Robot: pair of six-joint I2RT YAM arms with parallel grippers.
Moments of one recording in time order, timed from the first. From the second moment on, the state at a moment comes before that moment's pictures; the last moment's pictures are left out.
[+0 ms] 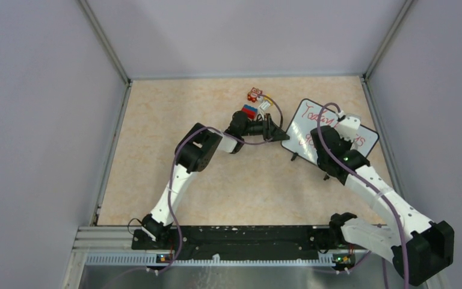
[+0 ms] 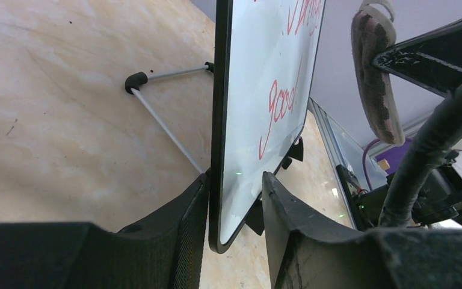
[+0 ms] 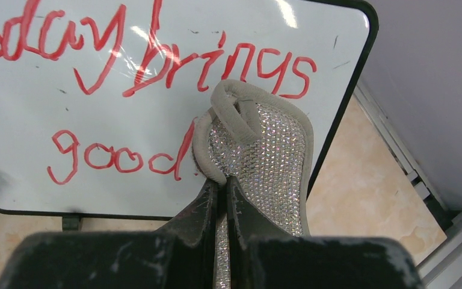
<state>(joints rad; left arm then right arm) -0.63 2.54 1.55 1.15 0.92 -0.87 0.45 0.99 0.81 -0.65 0.90 0.57</state>
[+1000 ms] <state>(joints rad) -0.63 2.55 1.58 1.15 0.96 -0.87 0.38 0.98 0.67 -0.50 0.87 0.61</state>
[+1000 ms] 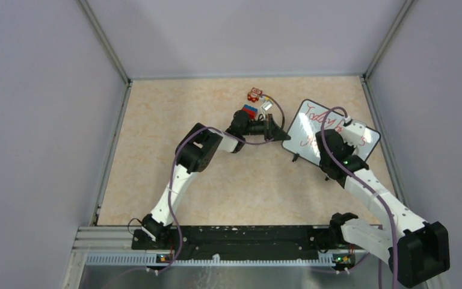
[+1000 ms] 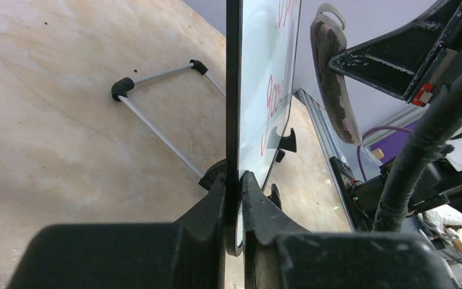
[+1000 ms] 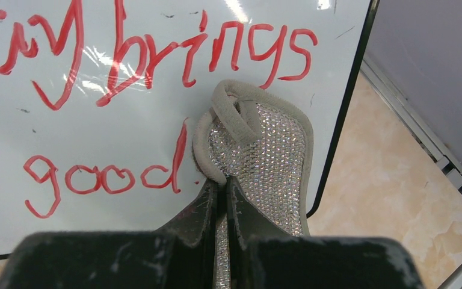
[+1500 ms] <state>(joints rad) -0.63 2.55 1.58 1.12 0.96 -0.86 0.33 1.08 0.67 -0.40 0.80 0.52</state>
